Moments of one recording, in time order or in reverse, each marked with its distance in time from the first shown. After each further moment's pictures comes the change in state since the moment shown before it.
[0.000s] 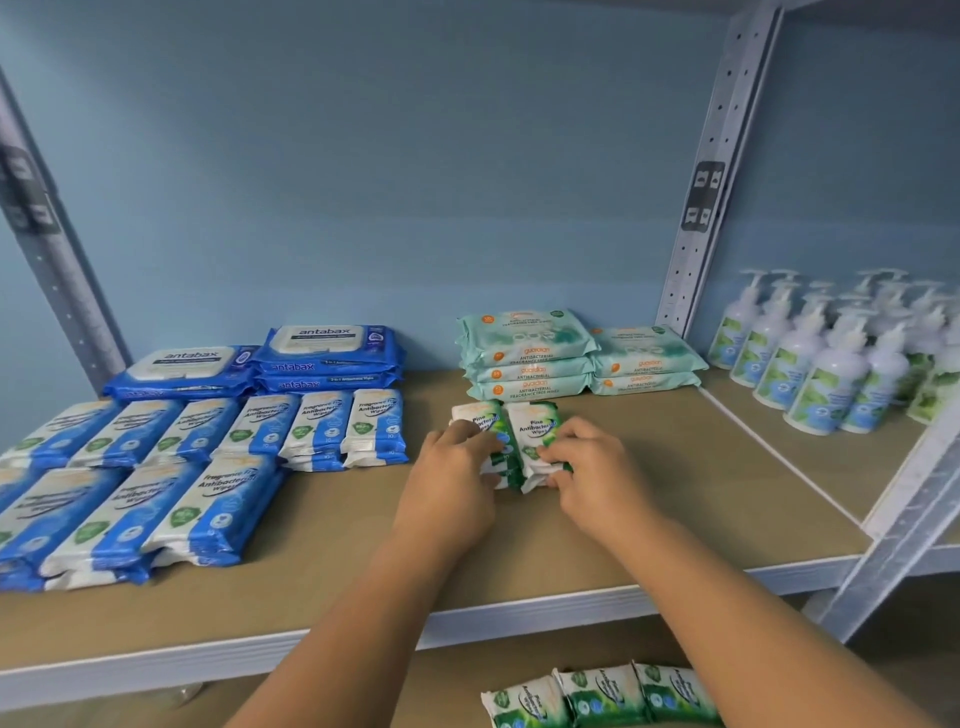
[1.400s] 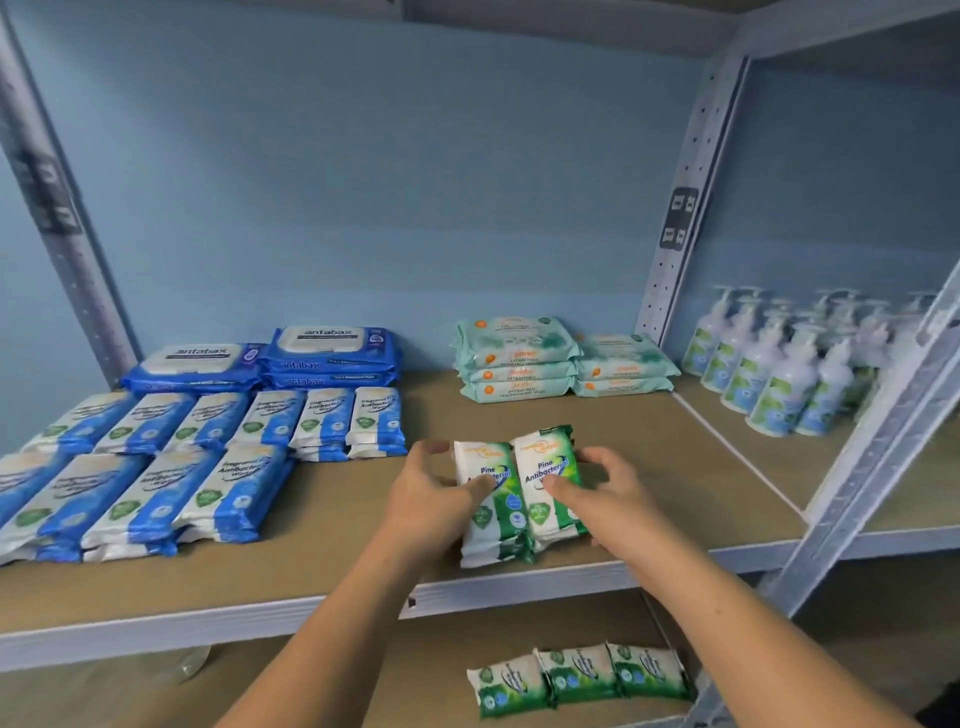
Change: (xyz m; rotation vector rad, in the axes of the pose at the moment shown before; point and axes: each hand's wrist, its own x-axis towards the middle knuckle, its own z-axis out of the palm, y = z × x) left_hand -0.037 0.032 -0.051 -0.797 -0.134 -0.691; right_hand -0.048 -0.046 -0.060 0.541 -0.132 0.726
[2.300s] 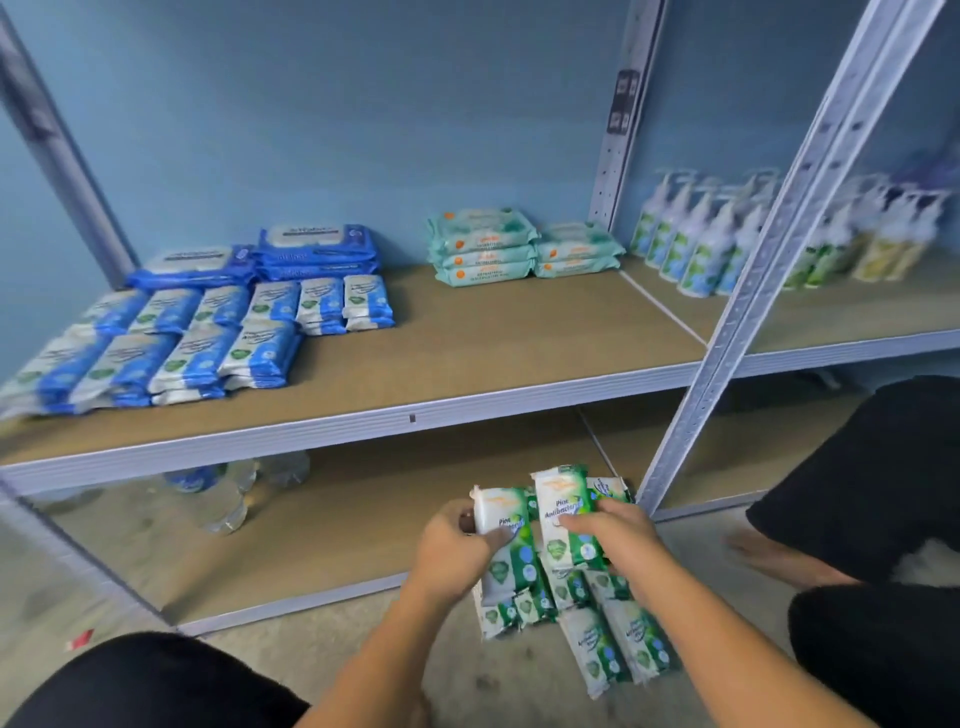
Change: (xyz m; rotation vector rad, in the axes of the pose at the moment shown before) left_hand -0.157 -0.162 0.022 0.028 -0.224 -0.171; right_hand -0.173 0.142 -0.005 0.054 -0.009 0.380
